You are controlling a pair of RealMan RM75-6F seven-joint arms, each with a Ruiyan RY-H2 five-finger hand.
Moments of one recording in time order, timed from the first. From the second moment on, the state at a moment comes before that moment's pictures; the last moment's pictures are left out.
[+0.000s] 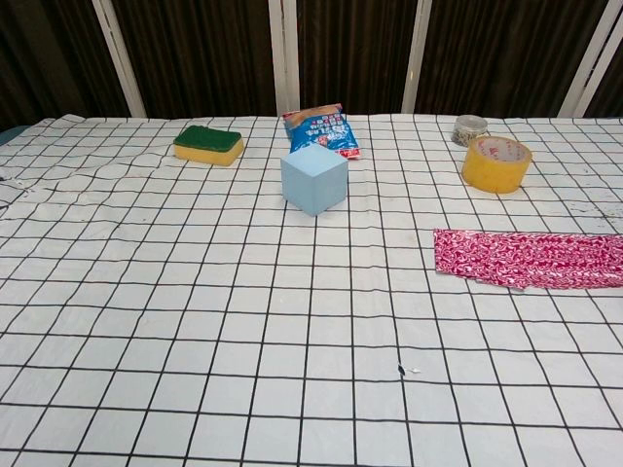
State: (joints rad) left arm 0.09 -0.98 -0.03 -1.80 1.53 1.67 0.05; right arm 0.08 -1.11 0.04 -1.74 -1.55 1.41 -0.12
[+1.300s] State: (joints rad) left arm 0.07 -0.98 -0.04 -1.80 1.48 1.63 0.07; right arm 0.55 -1.32 0.15 -1.94 -0.88 1.01 -0.90
